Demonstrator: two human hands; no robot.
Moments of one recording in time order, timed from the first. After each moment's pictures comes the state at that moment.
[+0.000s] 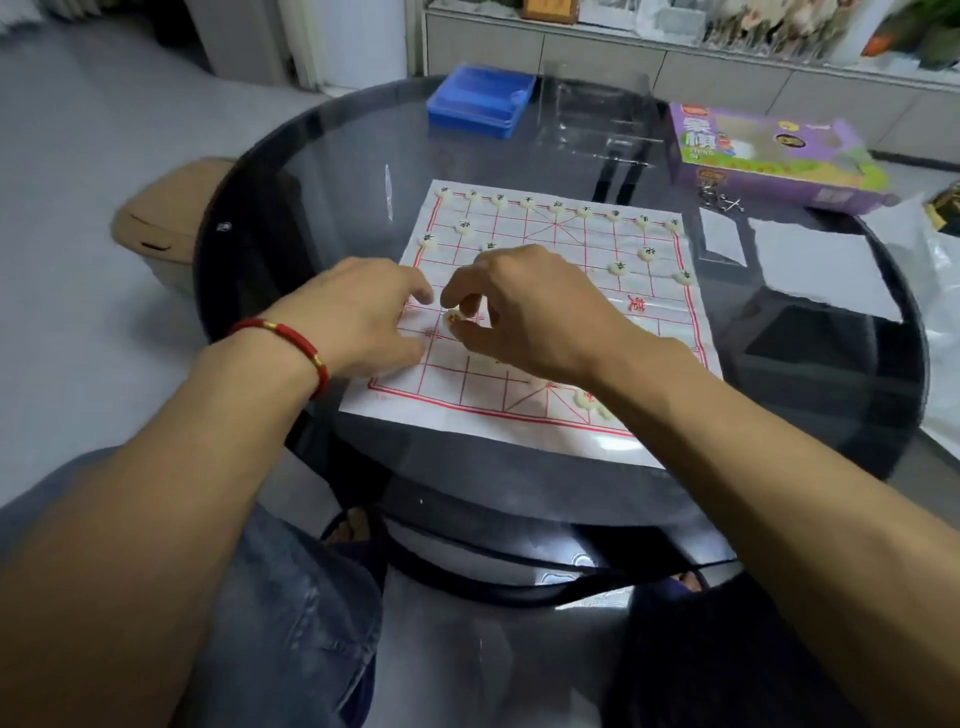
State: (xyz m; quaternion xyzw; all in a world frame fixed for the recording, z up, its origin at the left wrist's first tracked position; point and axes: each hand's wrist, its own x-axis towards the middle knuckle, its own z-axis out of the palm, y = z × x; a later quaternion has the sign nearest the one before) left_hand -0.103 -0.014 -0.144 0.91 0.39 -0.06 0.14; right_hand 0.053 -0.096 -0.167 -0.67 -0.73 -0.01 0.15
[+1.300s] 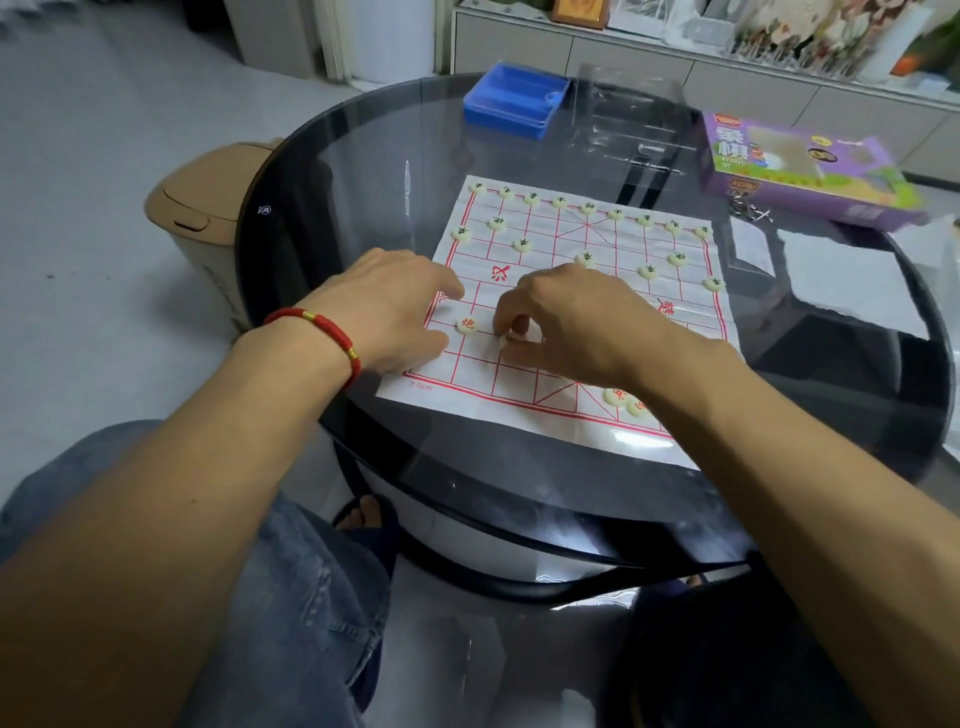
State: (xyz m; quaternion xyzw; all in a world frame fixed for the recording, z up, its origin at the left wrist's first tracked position) left_hand -0.112 -0.013 -0.151 0.91 0.38 -0.06 0.13; right_hand 0.057 -0.103 -0.167 -0.68 -0.73 0.04 0.02
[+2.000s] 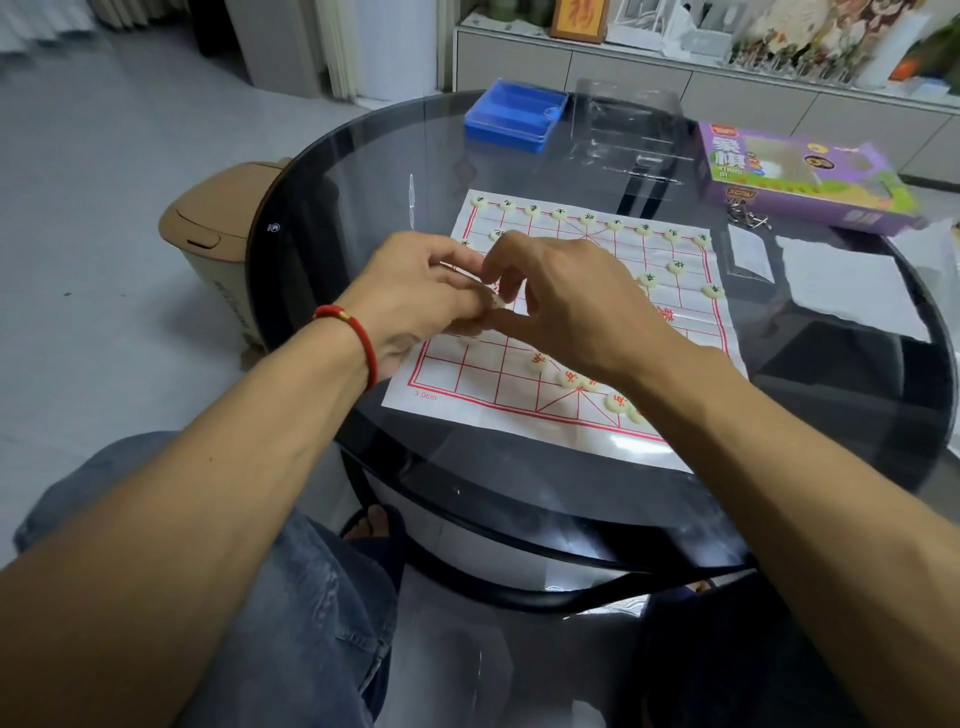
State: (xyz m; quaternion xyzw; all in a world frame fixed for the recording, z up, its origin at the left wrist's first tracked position) left_hand -0.099 -0.017 -0.154 0.67 0.39 0.23 0.59; right_hand 0.043 -0.103 -0.153 -0.70 -0.69 -0.04 0.16
